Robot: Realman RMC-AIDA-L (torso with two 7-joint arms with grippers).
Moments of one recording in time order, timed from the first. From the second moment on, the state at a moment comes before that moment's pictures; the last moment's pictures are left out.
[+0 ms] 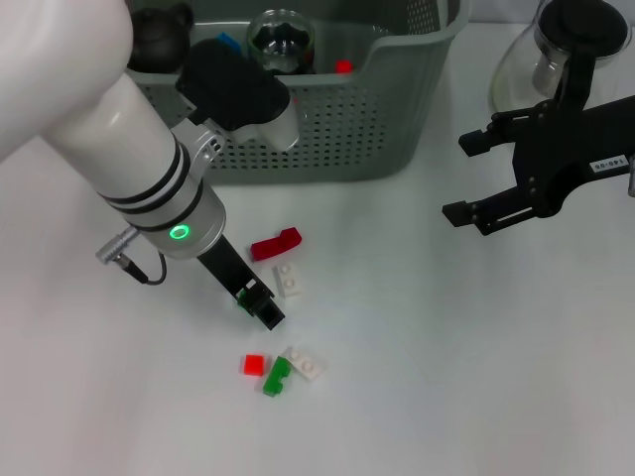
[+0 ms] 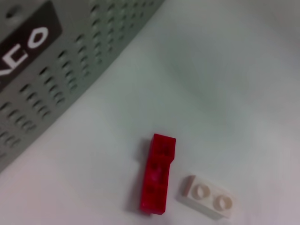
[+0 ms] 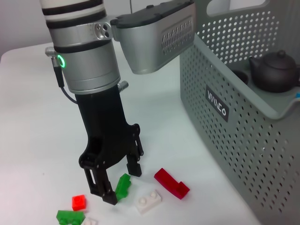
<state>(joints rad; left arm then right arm) -0.59 -2.17 1.55 1.22 2.69 1.50 -2.70 0.59 2.06 -1.09 -1.20 -2.17 -1.62 1.81</state>
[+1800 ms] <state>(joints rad) -0.56 -2.12 0.78 1.60 2.21 1.73 -2.52 0.59 2.06 -1.05 -1.20 -2.17 -1.62 1.83</state>
